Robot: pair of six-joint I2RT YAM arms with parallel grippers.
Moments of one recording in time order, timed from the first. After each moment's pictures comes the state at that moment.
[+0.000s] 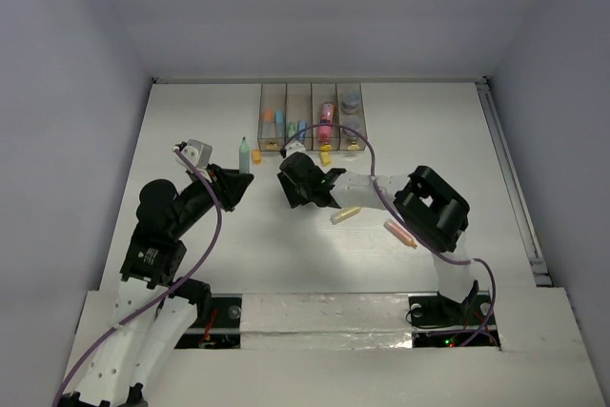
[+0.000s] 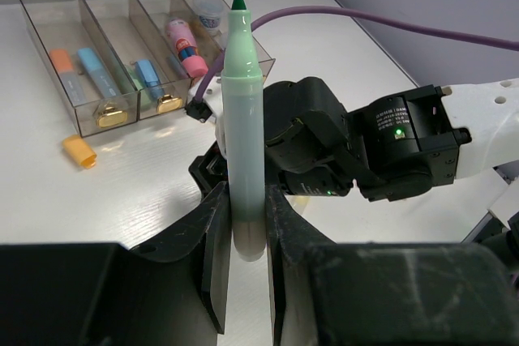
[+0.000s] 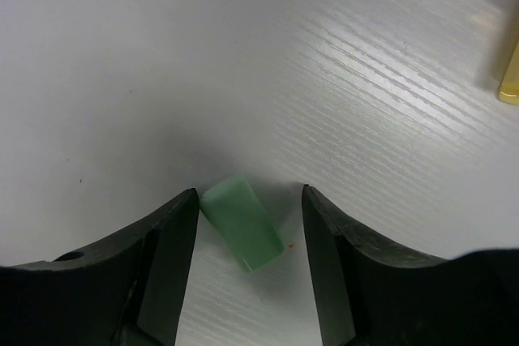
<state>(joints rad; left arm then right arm) -0.27 0.53 0.67 -0.23 0.39 -0.31 0.92 2.03 1.33 -0.17 0.30 0.33</state>
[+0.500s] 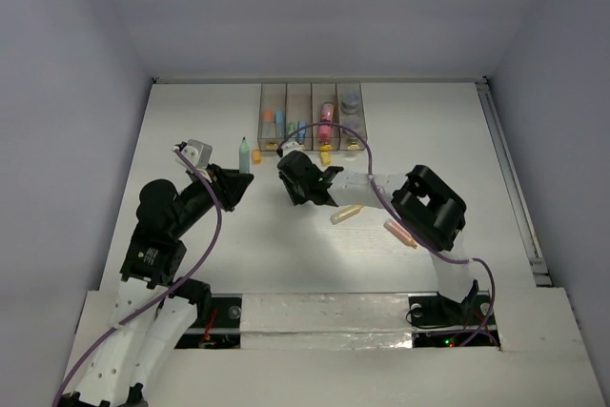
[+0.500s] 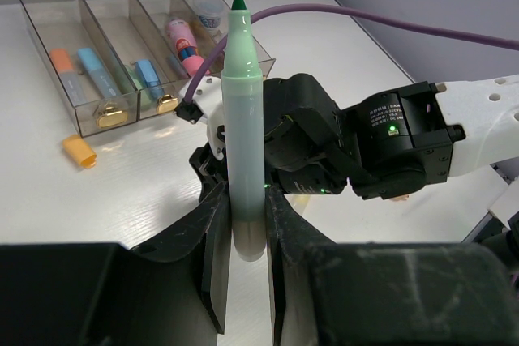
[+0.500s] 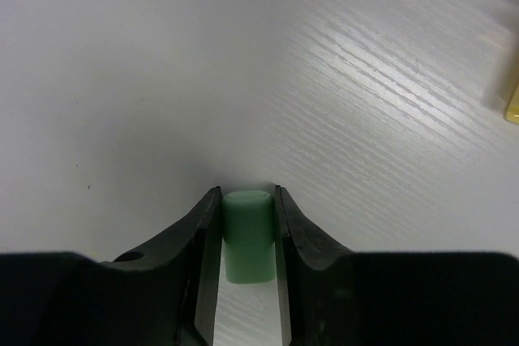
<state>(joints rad) -0.27 0.53 0.67 -0.23 0.39 -0.31 0.92 2.05 1.38 -0.21 0.29 0.30</state>
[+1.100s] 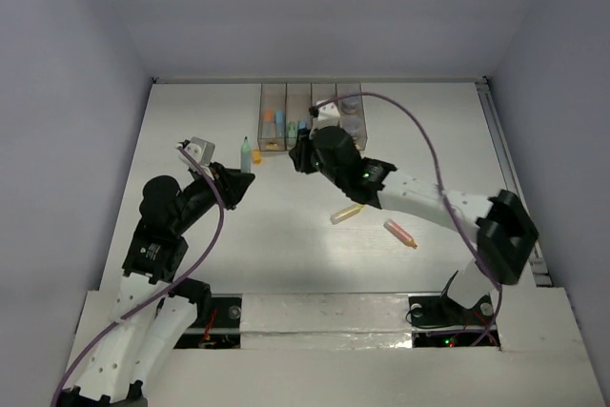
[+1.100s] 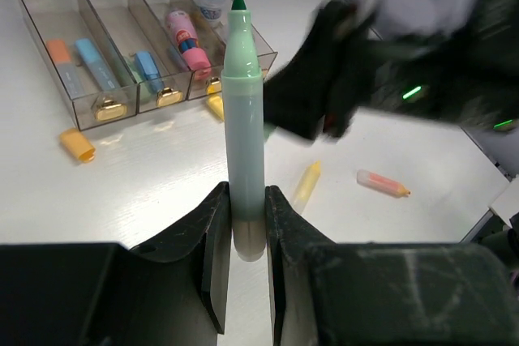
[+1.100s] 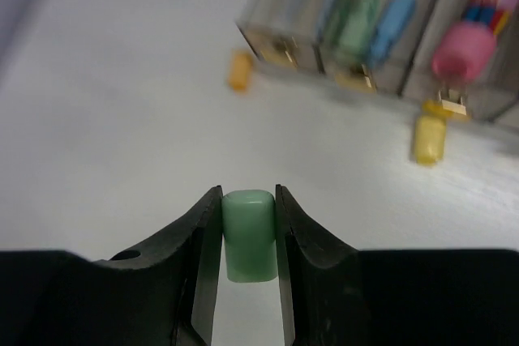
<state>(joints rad) -0.27 0.55 0.67 -0.23 0.39 -0.31 0.92 1.68 1.25 -0.08 0.35 0.44</state>
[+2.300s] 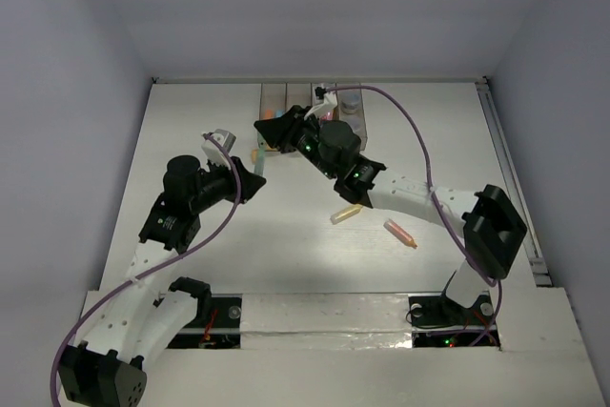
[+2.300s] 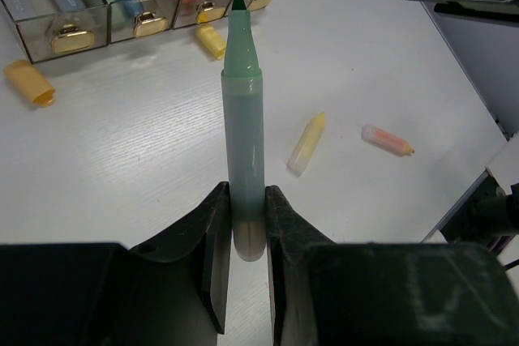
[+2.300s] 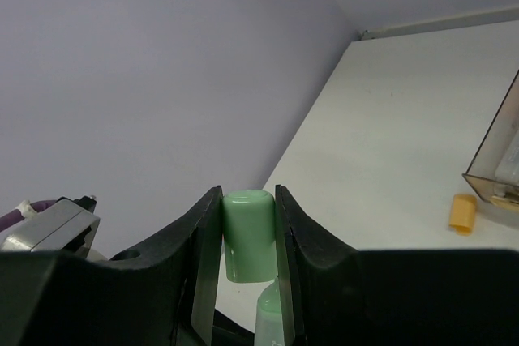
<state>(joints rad) -0.28 0.77 0.67 -0.23 0.45 -0.31 0.93 1.66 1.28 0.51 0.20 0.73</state>
